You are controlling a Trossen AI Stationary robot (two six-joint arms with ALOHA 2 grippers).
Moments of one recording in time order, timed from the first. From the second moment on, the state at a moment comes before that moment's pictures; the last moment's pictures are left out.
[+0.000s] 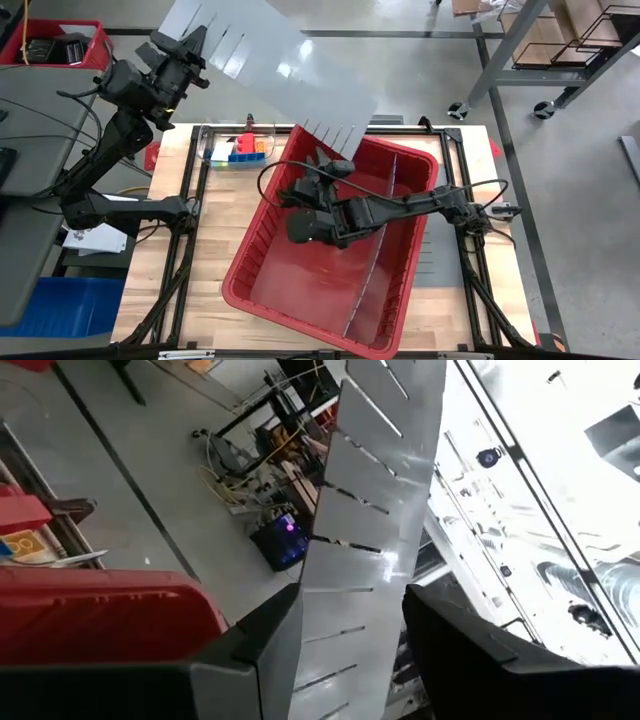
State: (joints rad) left arm 0.63 1.01 1.40 -0.03 -0.47 -1.21; right arm 0.25 2.19 2.36 -0.75 1.57 -0.38
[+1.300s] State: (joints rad) left arm 0.63 0.99 1.40 0.00 -0.33 -1.28; right arm 0.11 2.18 2.36 -0.70 1.57 -0.62
